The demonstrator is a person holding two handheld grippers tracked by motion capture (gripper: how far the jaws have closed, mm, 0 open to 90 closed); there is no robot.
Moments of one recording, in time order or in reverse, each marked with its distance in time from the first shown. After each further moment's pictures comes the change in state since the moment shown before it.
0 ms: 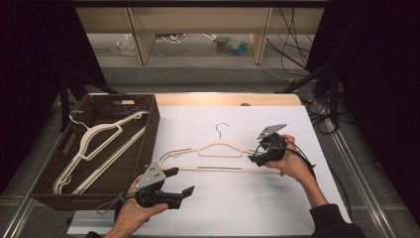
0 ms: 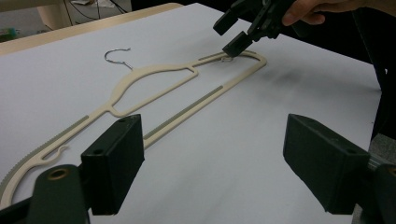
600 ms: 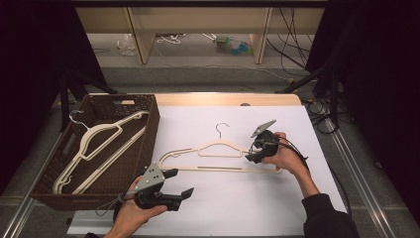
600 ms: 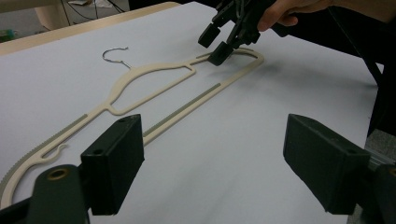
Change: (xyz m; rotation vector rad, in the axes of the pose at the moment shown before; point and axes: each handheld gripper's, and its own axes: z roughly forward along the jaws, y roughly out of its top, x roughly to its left) left arm -0.001 -0.003 -0.002 0.004 -0.017 0.014; right arm -0.014 0.009 0.030 0.107 0.081 -0.044
